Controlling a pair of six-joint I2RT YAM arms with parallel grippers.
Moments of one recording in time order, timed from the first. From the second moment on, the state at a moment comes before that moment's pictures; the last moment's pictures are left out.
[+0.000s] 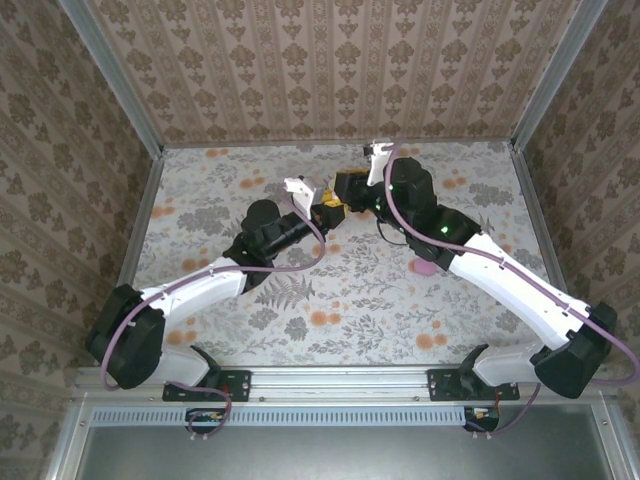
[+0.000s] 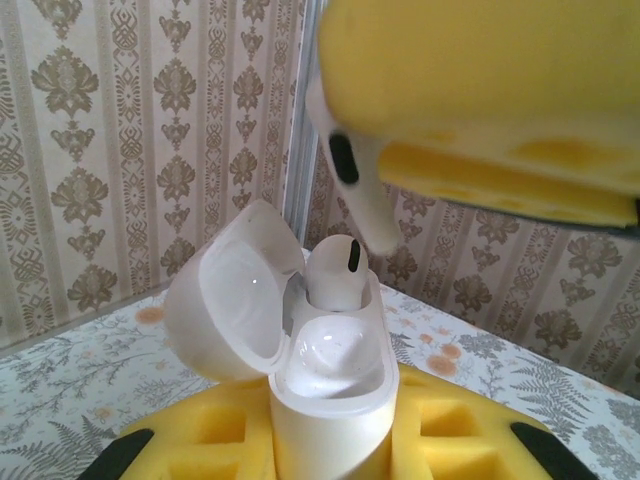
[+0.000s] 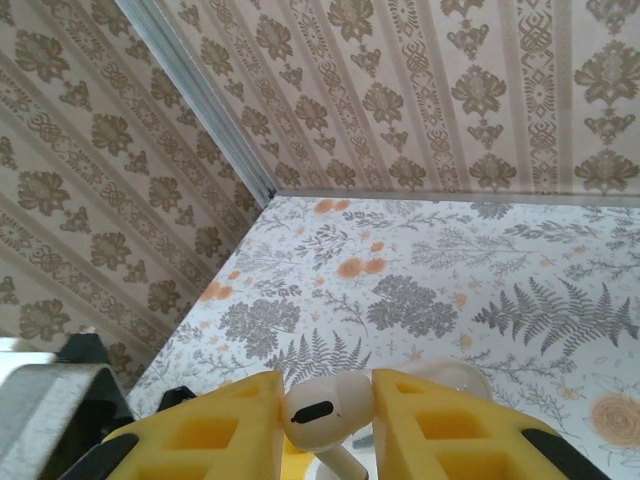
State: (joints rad) left arm -0.75 1.38 0.81 0.63 0.29 -0.17; right arm 0.70 1.31 1.31 -0.25 0.13 0.44
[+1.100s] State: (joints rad) left arm -0.69 1.12 0.66 0.47 0.03 -0.07; right arm 0.59 1.31 1.01 -0.73 -0.04 0.69
